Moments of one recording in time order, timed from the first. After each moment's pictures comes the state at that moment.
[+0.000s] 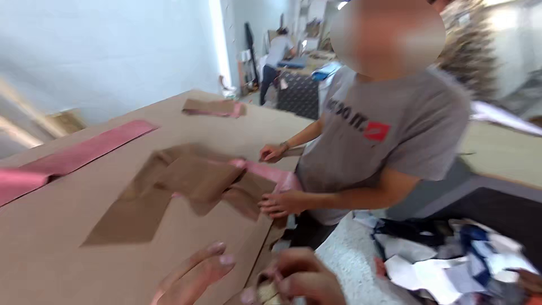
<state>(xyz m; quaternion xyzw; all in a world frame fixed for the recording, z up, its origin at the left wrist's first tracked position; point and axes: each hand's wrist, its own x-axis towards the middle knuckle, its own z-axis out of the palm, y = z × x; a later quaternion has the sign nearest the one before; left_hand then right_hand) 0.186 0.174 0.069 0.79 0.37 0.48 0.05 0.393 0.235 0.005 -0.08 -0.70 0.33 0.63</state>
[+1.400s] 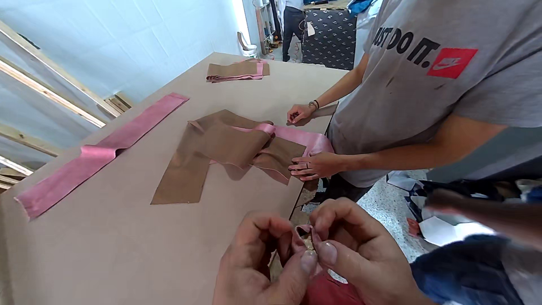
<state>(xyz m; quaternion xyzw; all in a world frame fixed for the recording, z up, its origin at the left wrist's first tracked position) 0.221 0.171 0.070 0.56 0.41 0.59 0.41 0.392 0.224 0.039 -0.14 -0.56 0.61 0.54</state>
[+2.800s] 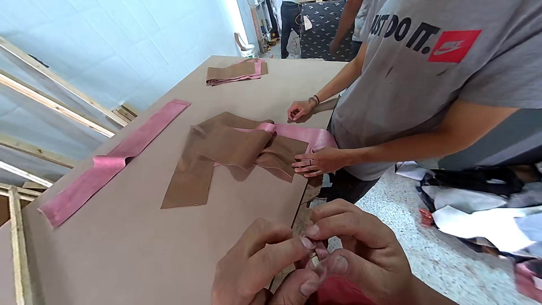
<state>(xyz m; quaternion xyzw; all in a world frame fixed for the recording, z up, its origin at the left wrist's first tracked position) 0.198 0.177 0.057 0.74 0.36 0.52 0.24 0.398 0.232 0.020 -0.08 -0.64 0.51 0.57</state>
